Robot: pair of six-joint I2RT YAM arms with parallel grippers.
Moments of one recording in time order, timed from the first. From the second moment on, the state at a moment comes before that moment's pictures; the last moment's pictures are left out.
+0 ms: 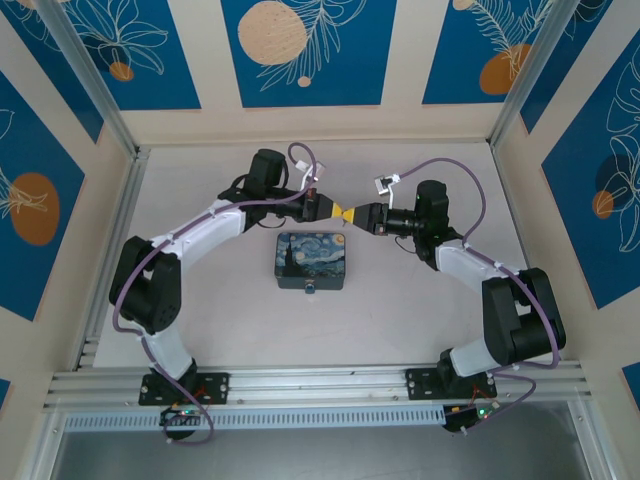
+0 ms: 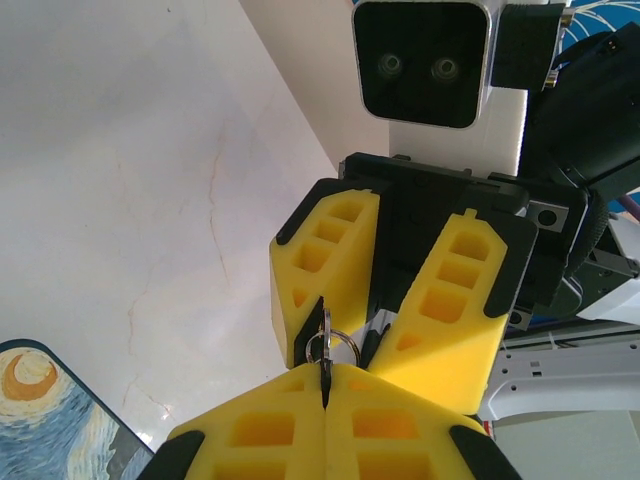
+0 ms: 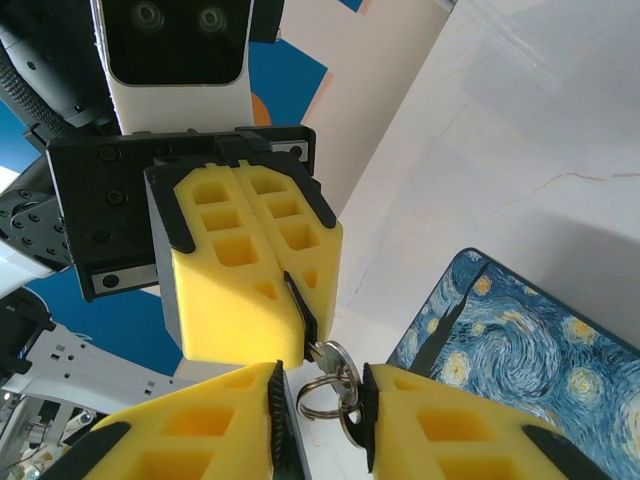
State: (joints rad) left arm -0.52 1.76 1.36 -0.16 0.96 -0.55; right arm 0.24 1.46 0.76 0.45 -1.06 0.79
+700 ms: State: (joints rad) left arm -0.52 1.76 1.36 -0.18 0.97 -0.54; right arm 0.23 1.46 0.76 0.43 -1.07 0.78
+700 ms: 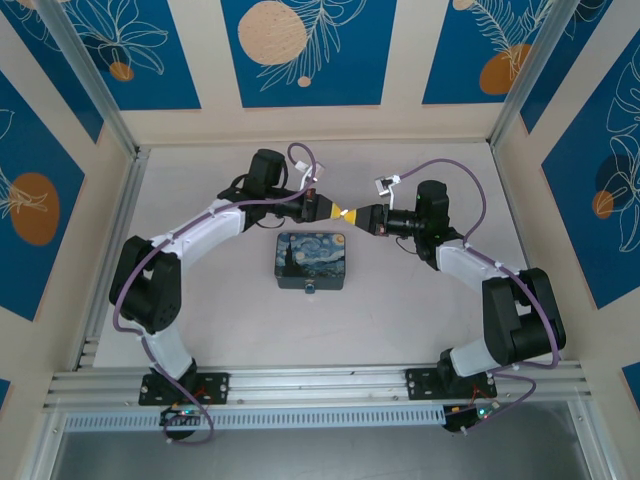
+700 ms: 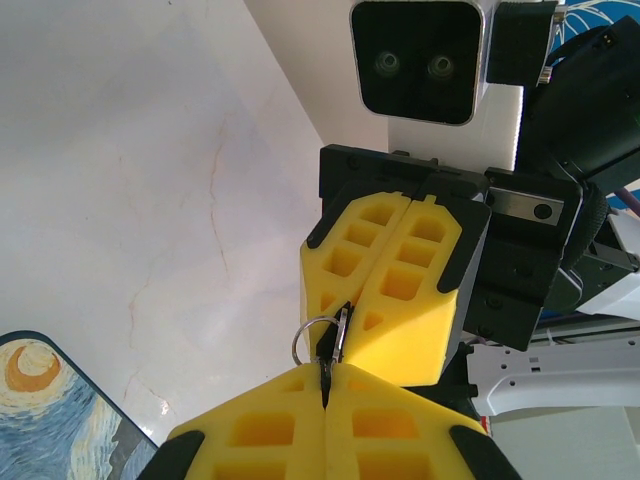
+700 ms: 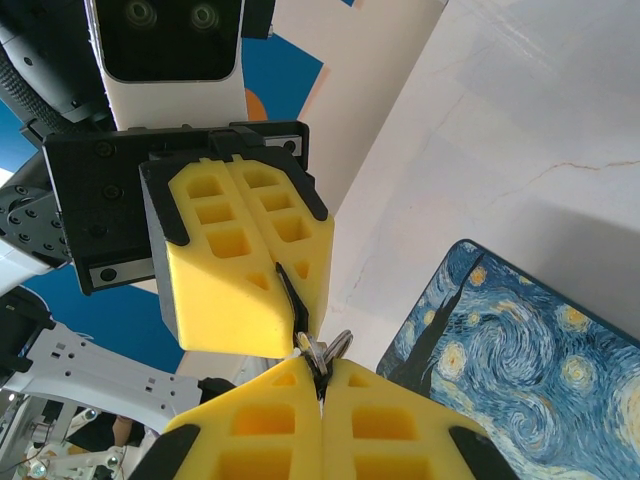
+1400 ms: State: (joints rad) left arm -0.52 1.76 1.38 -0.19 0.97 -0.53; right arm 0.19 1.40 0.74 0.40 -1.03 0.77
